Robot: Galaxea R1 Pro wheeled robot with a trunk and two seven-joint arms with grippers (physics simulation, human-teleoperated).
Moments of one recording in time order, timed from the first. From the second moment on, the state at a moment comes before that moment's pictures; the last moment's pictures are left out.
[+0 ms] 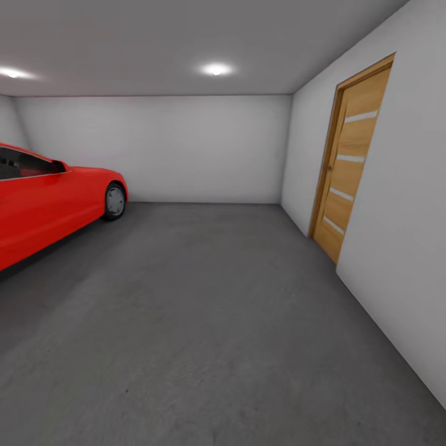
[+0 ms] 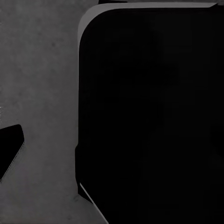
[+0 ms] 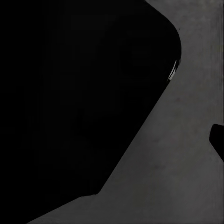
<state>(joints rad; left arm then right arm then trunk) 0.00 0.02 0.01 -0.03 0.05 -0.02 0.00 0.00 0.00 0.55 0.00 -0.05 -0.04 0.00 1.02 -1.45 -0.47</state>
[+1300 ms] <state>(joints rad) 0.00 0.01 0.01 -0.03 0.05 -0.02 0.00 0.00 0.00 0.55 0.00 -0.05 -0.04 0.00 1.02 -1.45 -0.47</state>
